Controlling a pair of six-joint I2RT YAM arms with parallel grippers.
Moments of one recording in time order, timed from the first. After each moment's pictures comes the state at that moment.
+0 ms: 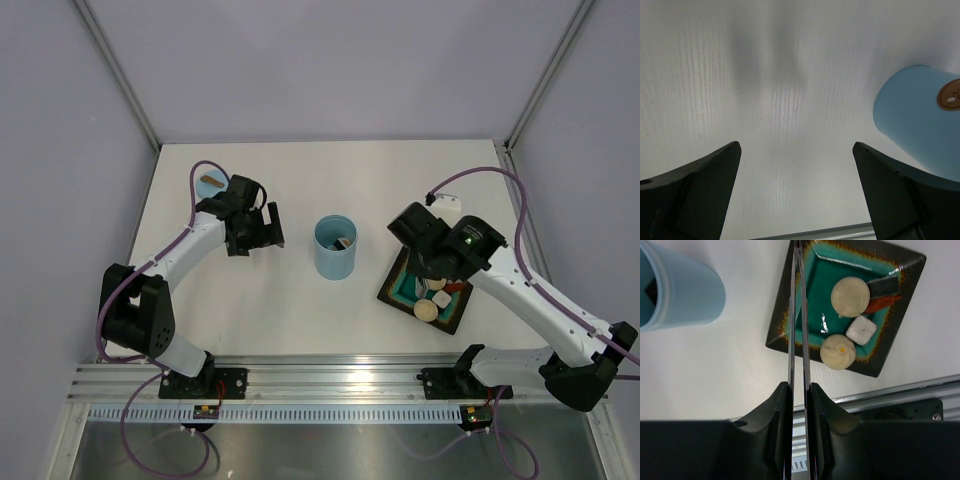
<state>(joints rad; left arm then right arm) -0.34 1.53 1.14 -0.71 0.02 -0.54 0.81 1.21 1.42 -1.34 0.51 0.93</state>
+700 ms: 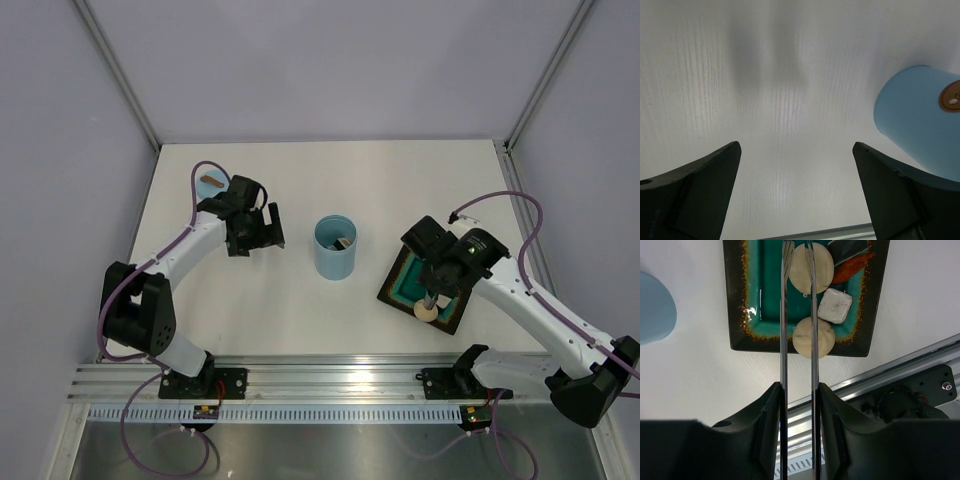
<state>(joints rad) -0.34 1.53 1.14 -0.71 0.02 -0.54 0.73 1.14 1.18 -1.35 0.46 1.10</state>
